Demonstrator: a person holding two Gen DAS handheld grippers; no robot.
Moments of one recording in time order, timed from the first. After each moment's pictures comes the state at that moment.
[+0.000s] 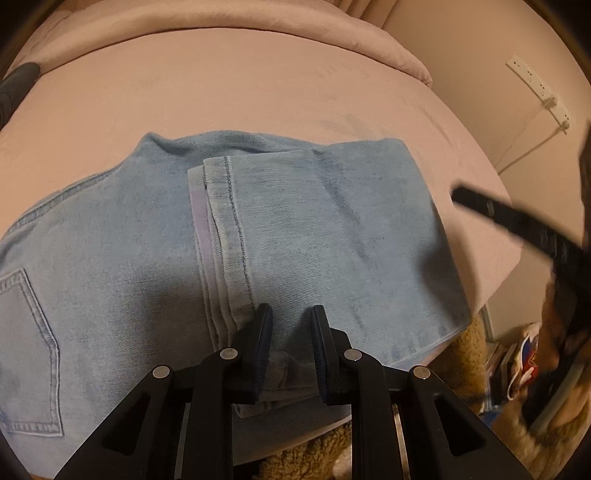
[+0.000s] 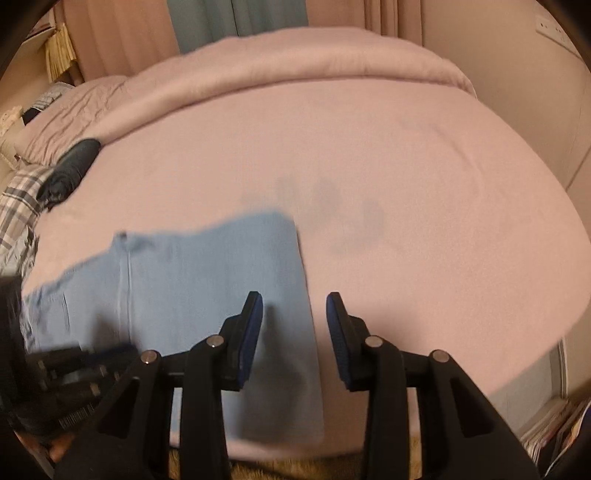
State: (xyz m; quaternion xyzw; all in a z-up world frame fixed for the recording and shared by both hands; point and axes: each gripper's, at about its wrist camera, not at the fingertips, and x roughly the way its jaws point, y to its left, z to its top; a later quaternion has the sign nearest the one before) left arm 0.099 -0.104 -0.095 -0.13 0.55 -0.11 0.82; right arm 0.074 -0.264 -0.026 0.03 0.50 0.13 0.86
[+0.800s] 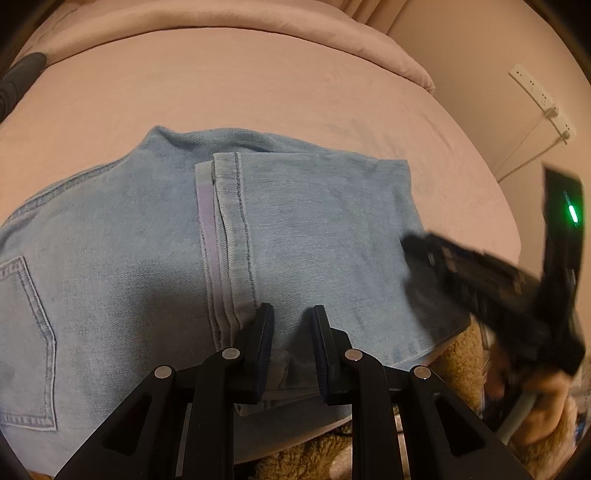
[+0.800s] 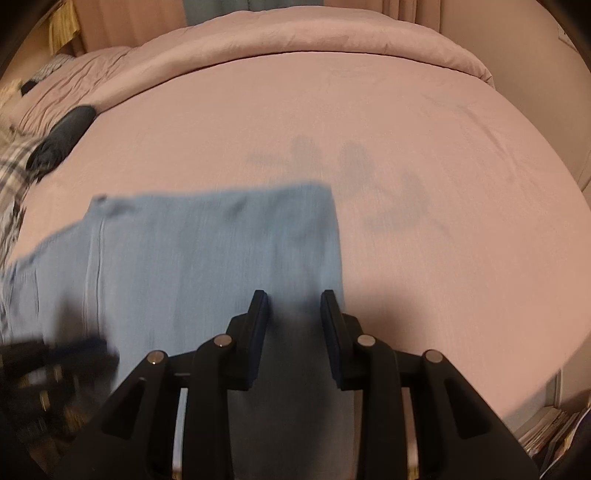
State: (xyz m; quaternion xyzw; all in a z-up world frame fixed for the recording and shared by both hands) left arm 0.081 -0.088 -0.096 -0.15 0.54 -0.11 0.82; right arm 0.058 -0.241 -0.080 -0.01 0.53 0.14 0.84
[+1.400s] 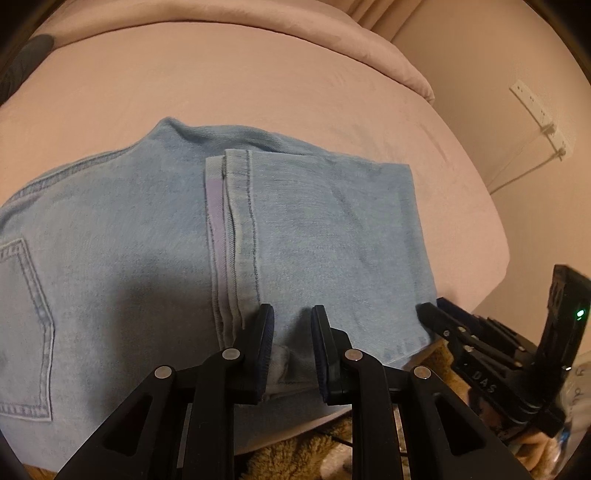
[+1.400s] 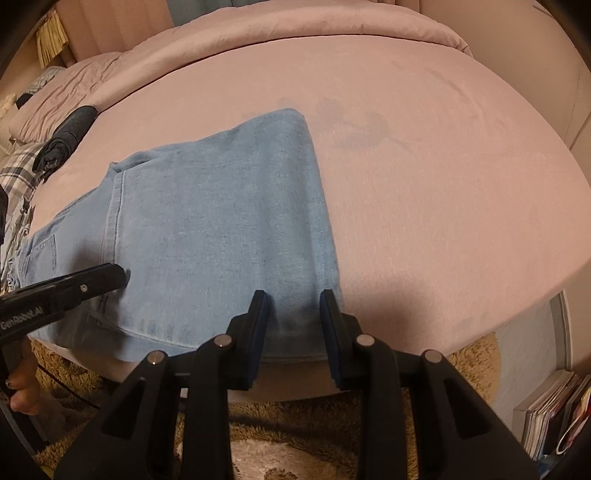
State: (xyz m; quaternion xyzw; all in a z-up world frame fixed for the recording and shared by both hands) left arm 0.070 -0.062 -0.090 -0.19 0.54 -0.12 0.81; right arm 0.010 -0.255 -0.076 0.02 0.55 0.12 0.83
